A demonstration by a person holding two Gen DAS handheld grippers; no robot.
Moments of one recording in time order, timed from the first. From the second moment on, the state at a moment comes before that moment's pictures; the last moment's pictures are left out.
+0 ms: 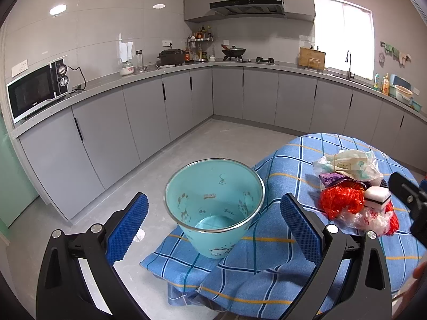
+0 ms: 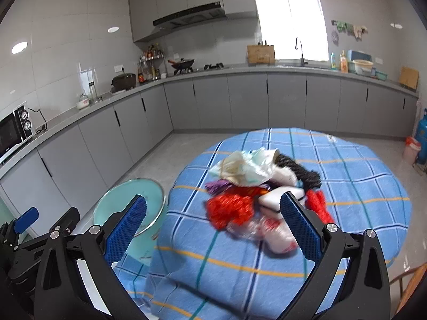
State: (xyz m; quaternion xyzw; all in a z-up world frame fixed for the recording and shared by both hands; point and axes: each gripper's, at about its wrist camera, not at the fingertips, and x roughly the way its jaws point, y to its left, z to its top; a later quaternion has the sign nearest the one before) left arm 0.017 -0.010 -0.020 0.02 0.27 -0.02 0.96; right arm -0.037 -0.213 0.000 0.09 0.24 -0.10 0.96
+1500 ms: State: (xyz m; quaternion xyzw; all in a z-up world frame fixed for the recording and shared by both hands) left arm 0.126 -0.204 -0.120 0.02 0.42 -0.24 0.87; right arm -0.005 -0.410 -0.135 0.20 0.39 -0.15 0.89
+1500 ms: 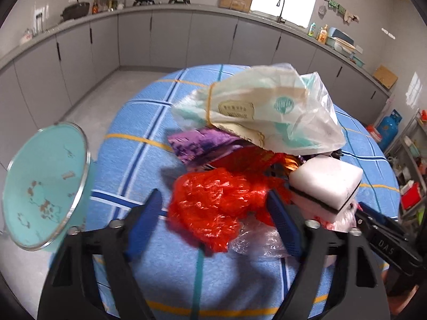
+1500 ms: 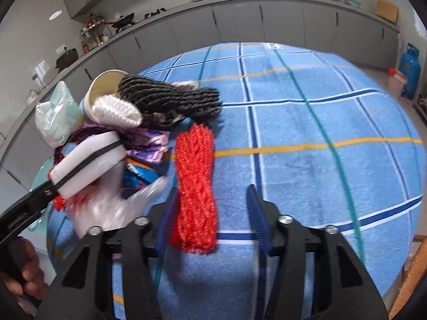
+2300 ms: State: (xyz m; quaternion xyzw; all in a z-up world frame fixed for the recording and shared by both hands) left arm 0.068 -0.152 -0.062 0.03 0.34 -0.27 0.90; right arm -0.048 -0.383 -0.065 0.17 0.28 -0.16 0.93
